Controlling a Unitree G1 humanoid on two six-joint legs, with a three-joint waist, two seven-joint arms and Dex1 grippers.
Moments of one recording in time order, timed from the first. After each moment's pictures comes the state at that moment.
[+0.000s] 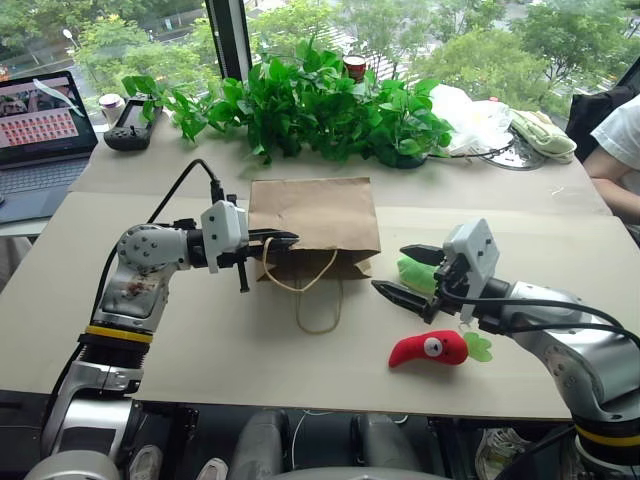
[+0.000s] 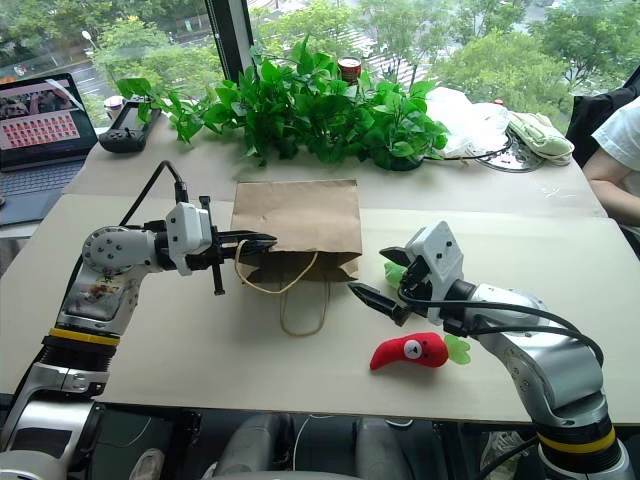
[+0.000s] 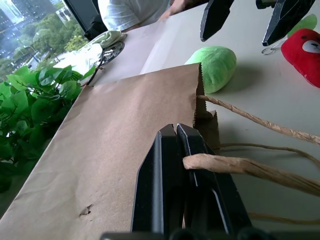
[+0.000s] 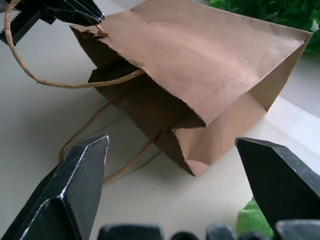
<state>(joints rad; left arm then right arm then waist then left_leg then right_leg) -0.54 0.62 -0.09 0.13 -0.30 -0.10 -1.16 -0.18 -0.69 -0.05 -0.60 0.60 0.77 0.57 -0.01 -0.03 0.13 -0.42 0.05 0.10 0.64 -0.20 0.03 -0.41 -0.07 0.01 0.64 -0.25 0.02</state>
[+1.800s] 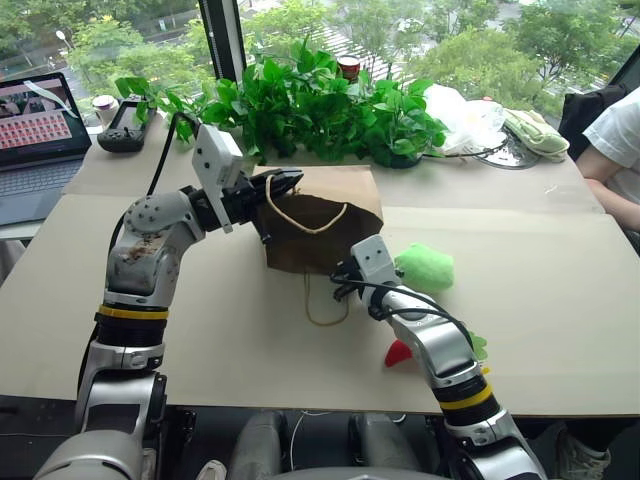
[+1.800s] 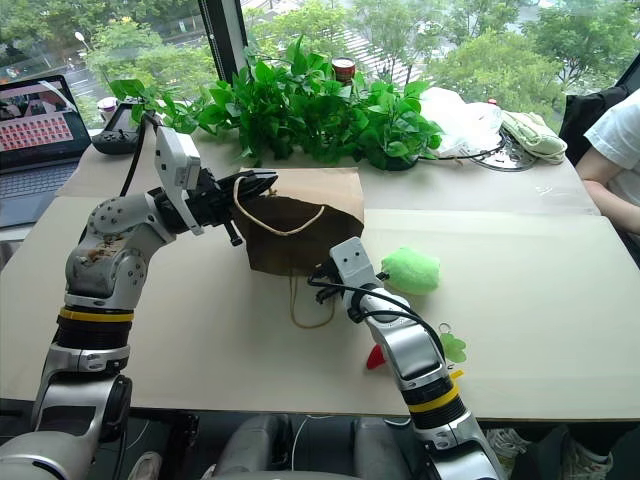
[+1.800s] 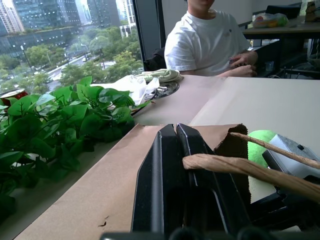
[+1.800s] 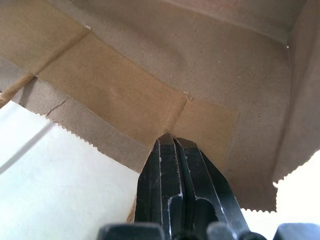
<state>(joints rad) -0.66 0.50 0.02 0.02 -0.43 0.31 -0.91 -0.34 -0.17 0.28 -0.14 0.05 0.70 0.20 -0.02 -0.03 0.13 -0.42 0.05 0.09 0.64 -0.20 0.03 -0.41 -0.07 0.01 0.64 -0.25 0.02</state>
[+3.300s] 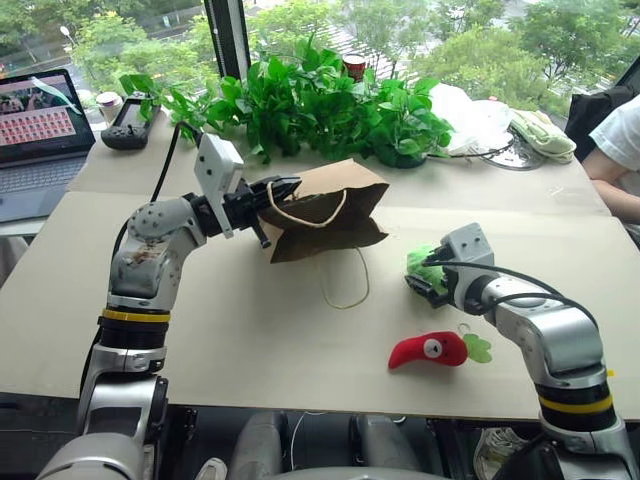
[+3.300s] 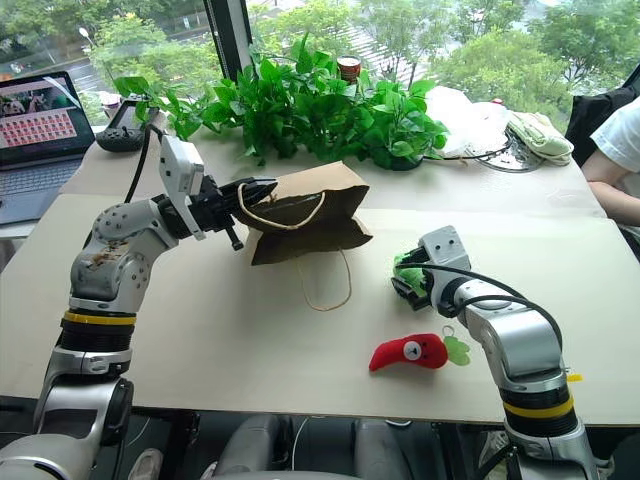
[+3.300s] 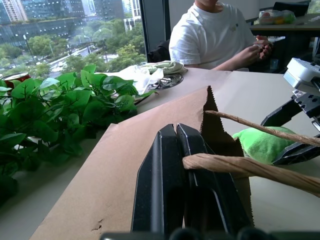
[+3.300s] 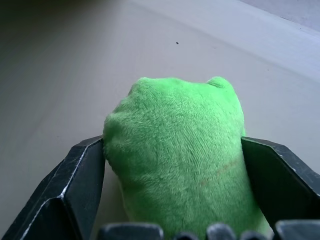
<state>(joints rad) -0.65 0.49 0.02 0.06 -0.42 0.30 -0.91 -0.29 -0.55 -0.01 -0.40 0.27 1.13 0.31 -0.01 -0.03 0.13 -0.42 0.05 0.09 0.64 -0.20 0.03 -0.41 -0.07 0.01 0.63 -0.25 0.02</state>
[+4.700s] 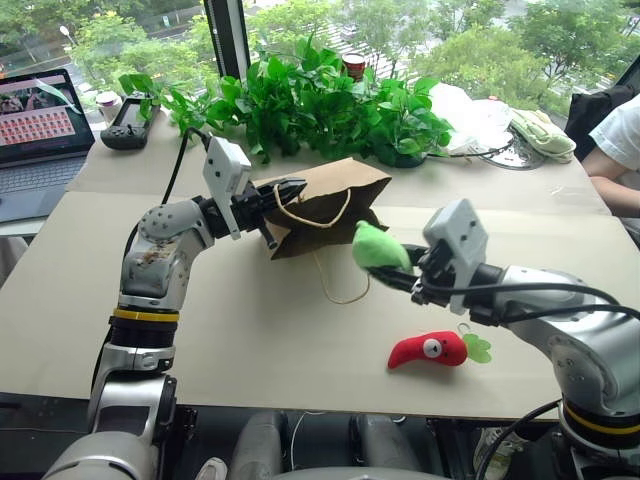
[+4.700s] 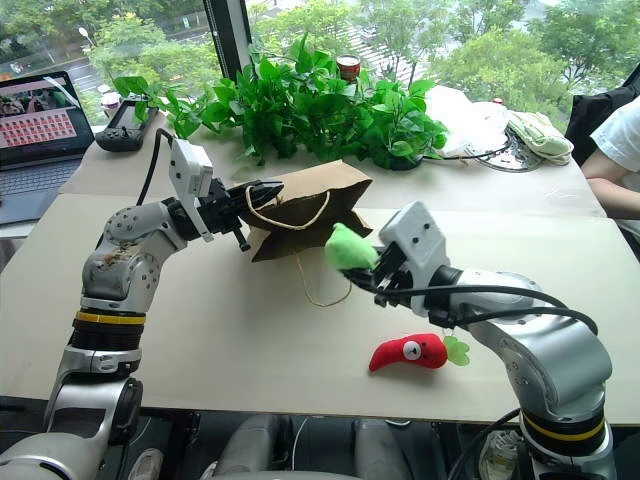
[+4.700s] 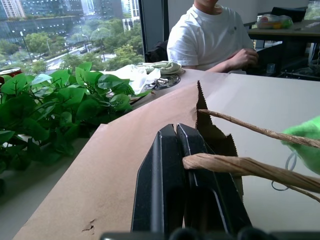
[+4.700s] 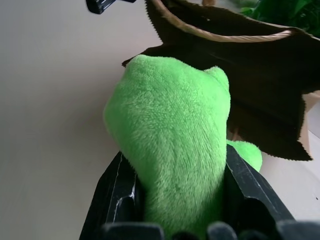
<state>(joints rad) -0.66 0.45 0.02 0.08 -0.40 0.31 -0.91 -0.43 -0.69 0.09 -0.82 0.52 1.08 0.55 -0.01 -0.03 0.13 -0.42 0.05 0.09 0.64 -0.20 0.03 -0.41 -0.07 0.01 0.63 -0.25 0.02</state>
